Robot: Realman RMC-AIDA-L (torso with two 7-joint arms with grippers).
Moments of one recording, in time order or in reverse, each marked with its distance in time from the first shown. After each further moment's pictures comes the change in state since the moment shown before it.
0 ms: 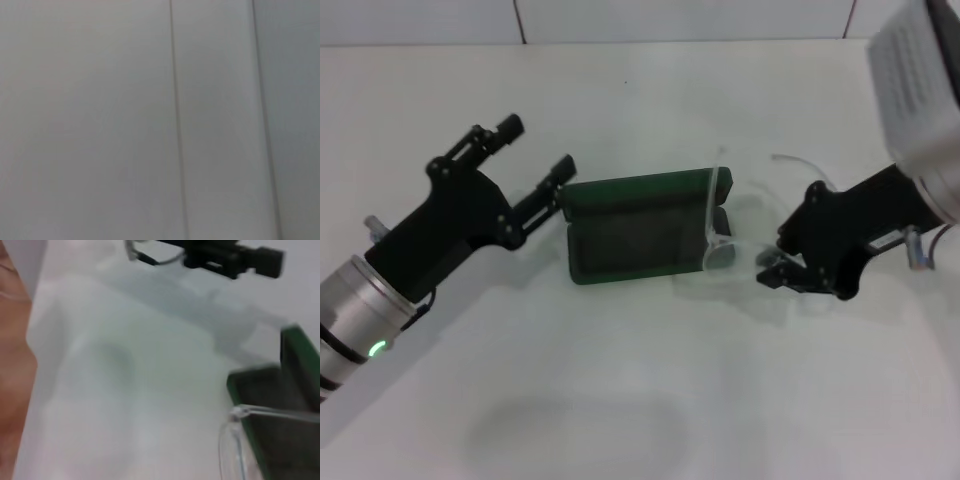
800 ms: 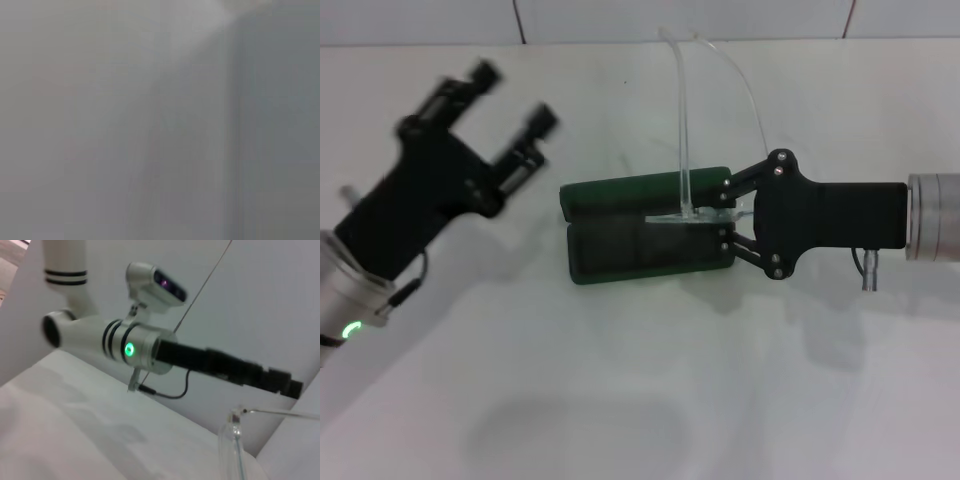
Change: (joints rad) left arm -0.068 0.039 0.093 -0.102 -0.172 0.206 -0.055; right arm -0.122 0.001 -0.019 0.541 0.799 0.238 -1.250
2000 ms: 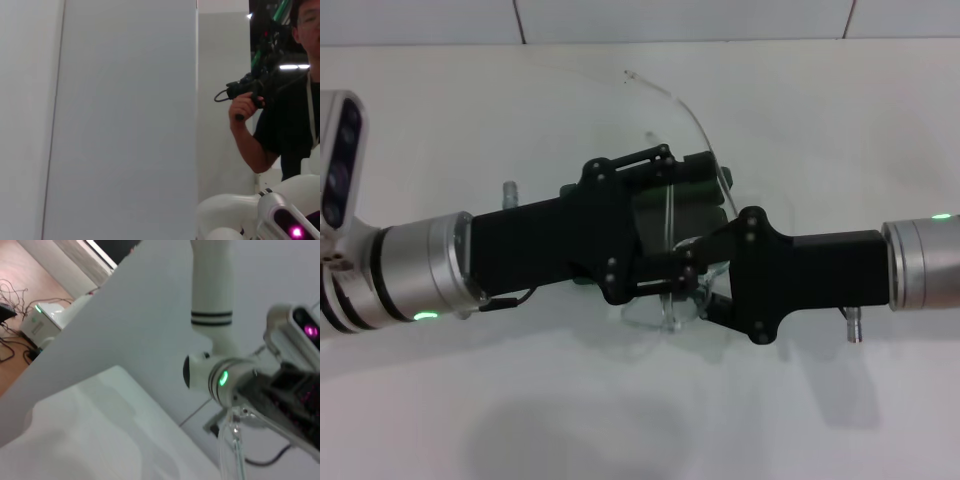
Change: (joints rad) left arm -0.169 0.018 0.051 0.152 0.425 0.048 -0.290; right arm -0.003 0.004 -0.108 0.028 0.049 -0.085 -0.327
